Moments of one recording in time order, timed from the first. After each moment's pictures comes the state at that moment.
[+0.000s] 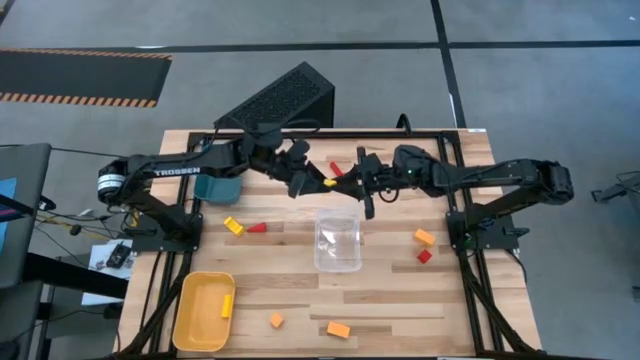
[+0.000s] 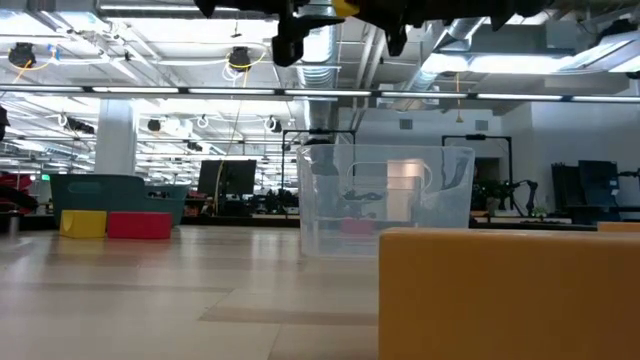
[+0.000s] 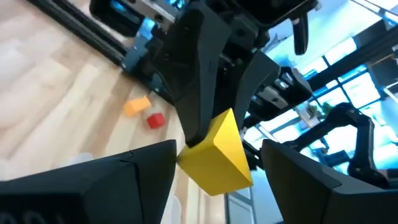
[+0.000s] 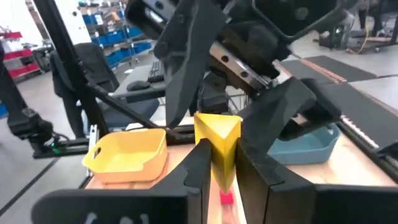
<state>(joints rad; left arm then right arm) 0.26 1.44 1.20 -0.03 0.52 -0.68 -0.14 1.29 0.89 0.36 -0.21 0.14</state>
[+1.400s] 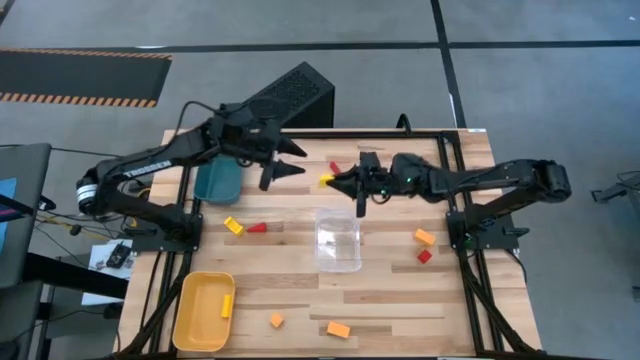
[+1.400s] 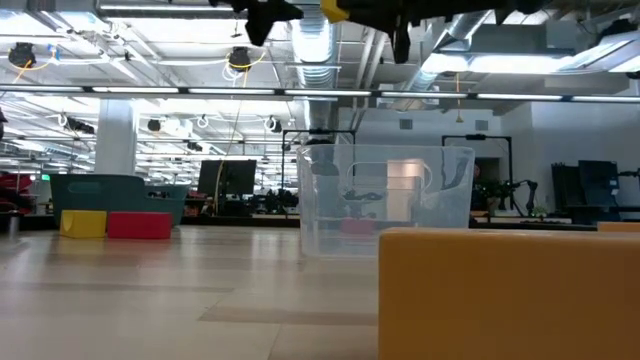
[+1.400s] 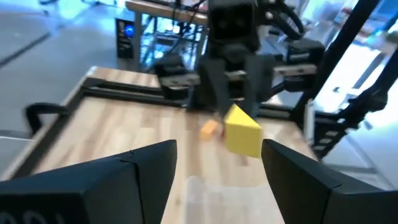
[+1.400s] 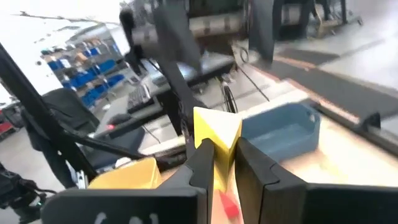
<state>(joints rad) 0.41 1.25 1.20 -0.27 0.51 -0.03 -0.07 1.31 0.89 0.40 0.02 0.36</state>
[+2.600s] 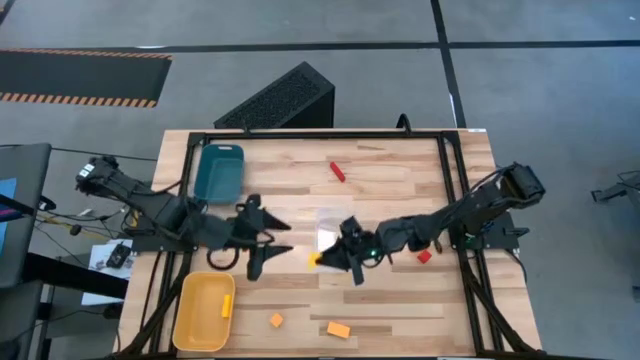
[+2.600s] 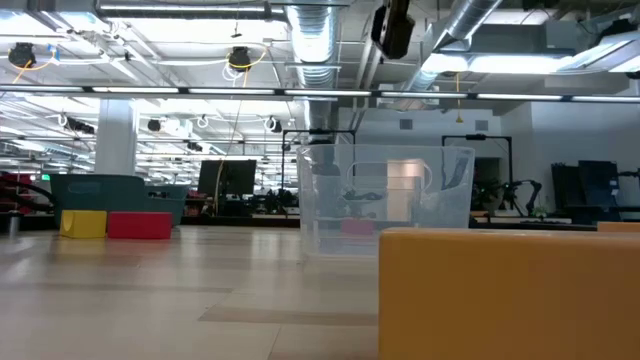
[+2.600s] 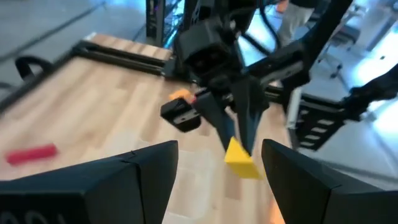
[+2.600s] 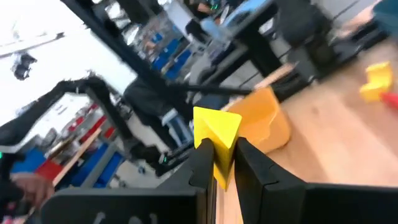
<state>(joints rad) -0.47 1.21 1.20 -0.42 -0.49 -0.45 0.32 1.58 0.89 0.67 0.09 0.76</state>
